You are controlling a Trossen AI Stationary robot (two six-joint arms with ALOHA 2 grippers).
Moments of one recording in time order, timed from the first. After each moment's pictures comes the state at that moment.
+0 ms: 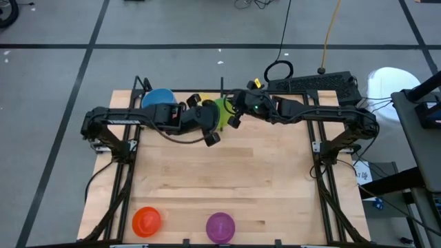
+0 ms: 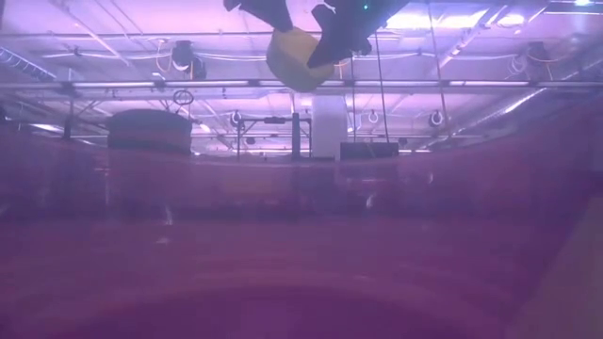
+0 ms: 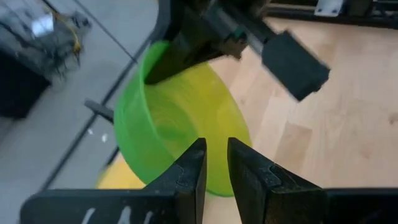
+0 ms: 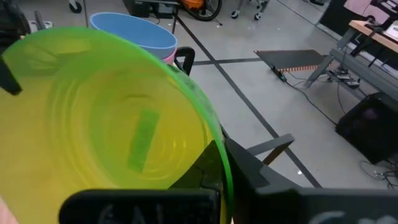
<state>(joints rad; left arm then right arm) -0.01 1.62 1.69 -0.86 -0.51 -0.15 -0.20 1.51 1.27 -0.21 0.38 -0.09</state>
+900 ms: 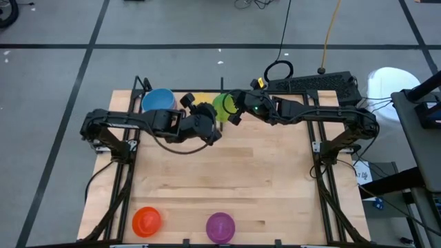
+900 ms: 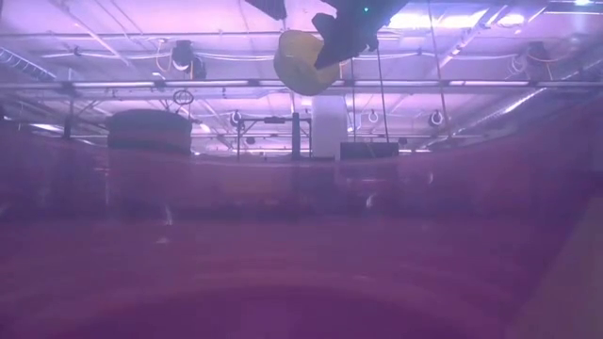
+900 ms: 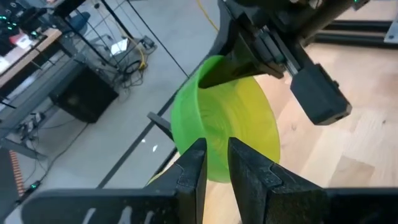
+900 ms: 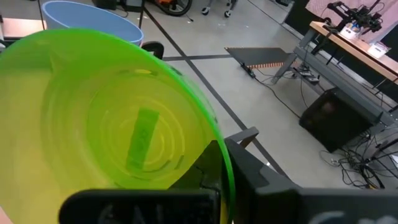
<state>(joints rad) -0.09 1.62 1.69 -0.83 -0.82 -0.19 -0.19 1.51 1.27 -0.22 0.53 -0.12</state>
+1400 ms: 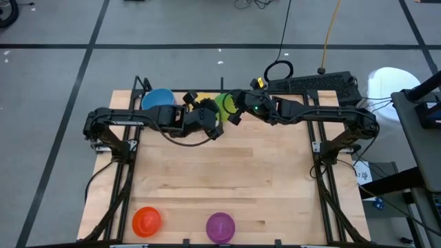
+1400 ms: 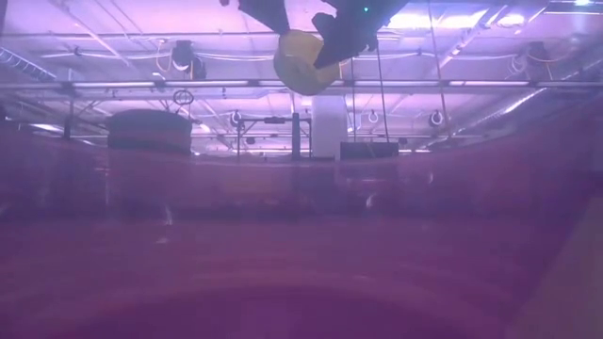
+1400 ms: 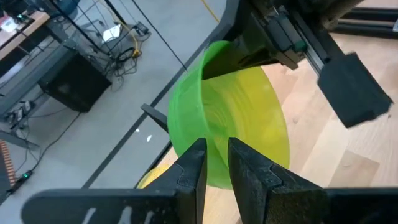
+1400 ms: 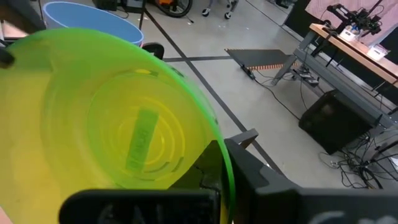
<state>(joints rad) -0.02 1.64 1.69 -0.83 -0.75 -0.19 -0.19 1.51 1.27 -0.21 0.52 -0.13</state>
